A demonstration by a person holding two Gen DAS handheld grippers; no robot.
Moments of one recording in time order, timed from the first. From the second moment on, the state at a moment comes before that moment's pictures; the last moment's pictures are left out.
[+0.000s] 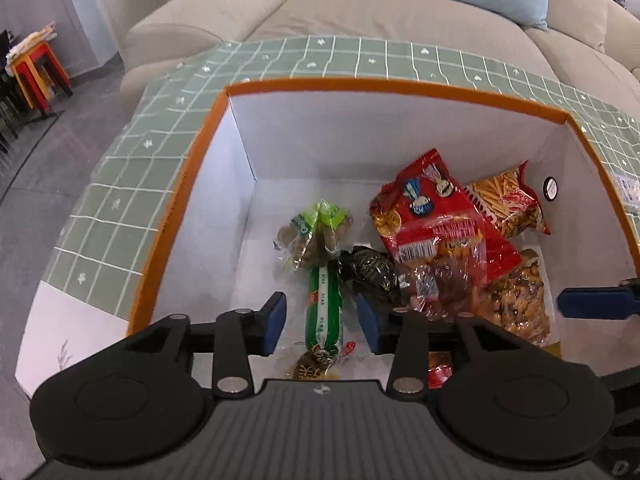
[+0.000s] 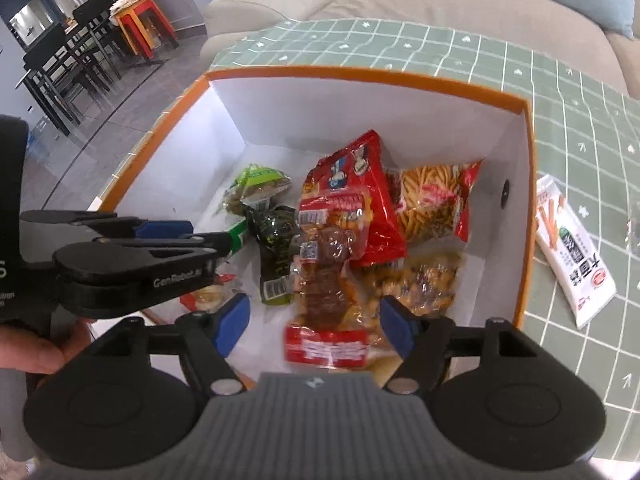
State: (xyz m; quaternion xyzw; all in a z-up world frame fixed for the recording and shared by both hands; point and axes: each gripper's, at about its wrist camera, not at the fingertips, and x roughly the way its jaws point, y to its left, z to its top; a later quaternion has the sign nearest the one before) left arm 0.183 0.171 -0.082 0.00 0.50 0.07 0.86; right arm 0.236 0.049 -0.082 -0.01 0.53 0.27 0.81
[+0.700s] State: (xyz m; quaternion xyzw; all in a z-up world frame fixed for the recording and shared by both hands) left arm 0.125 0.096 -0.017 -0.04 0.38 0.03 0.93; right arm 0.178 -0.051 -0.033 -0.01 0.39 0.13 0.91
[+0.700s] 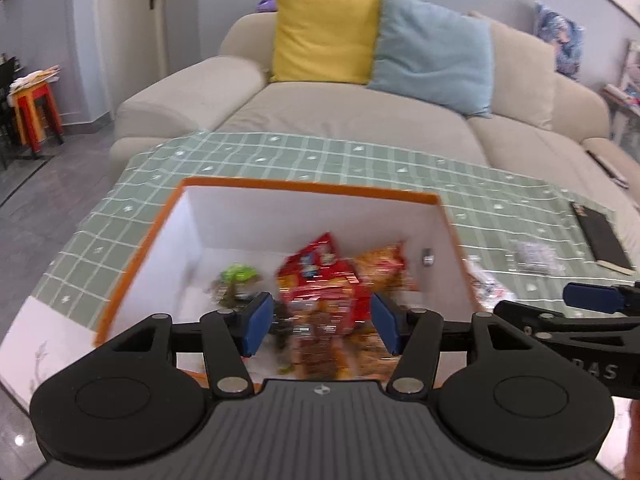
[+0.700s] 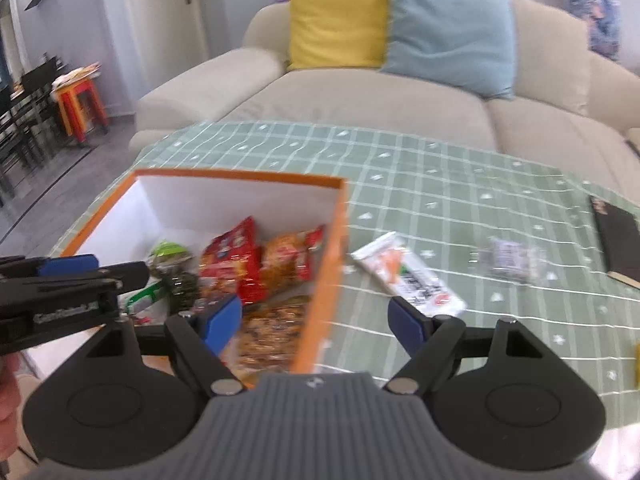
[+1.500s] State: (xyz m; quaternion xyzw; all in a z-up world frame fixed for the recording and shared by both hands) left arm 0.133 -0.062 -0.036 -0.02 0.41 -0.13 0.91; right arm 0.140 -0.202 -0.088 0.00 0.41 0.02 0.91
